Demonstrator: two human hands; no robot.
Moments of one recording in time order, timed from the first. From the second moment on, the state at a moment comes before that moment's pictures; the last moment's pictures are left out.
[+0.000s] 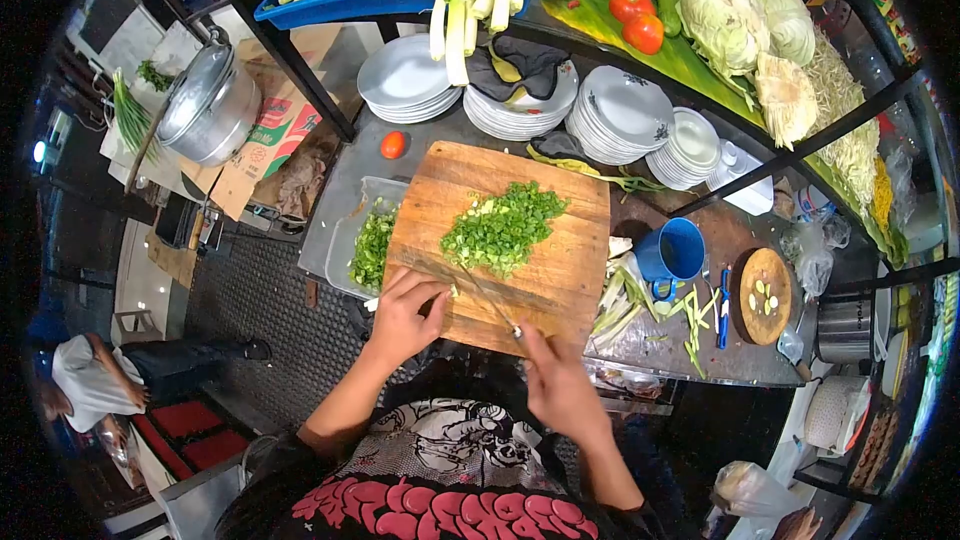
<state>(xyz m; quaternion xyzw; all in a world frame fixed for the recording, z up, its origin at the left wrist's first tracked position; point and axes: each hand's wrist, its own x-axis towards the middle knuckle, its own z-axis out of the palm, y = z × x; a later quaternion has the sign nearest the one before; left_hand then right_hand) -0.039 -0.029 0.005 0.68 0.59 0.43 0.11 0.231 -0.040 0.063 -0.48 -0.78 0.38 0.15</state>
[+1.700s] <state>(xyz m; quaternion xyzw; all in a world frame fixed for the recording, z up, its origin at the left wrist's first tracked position) -0.027 -0.030 0.005 0.66 0.60 0.43 0.09 0.220 -0.118 0.027 -0.47 -0.80 0.31 0.21</state>
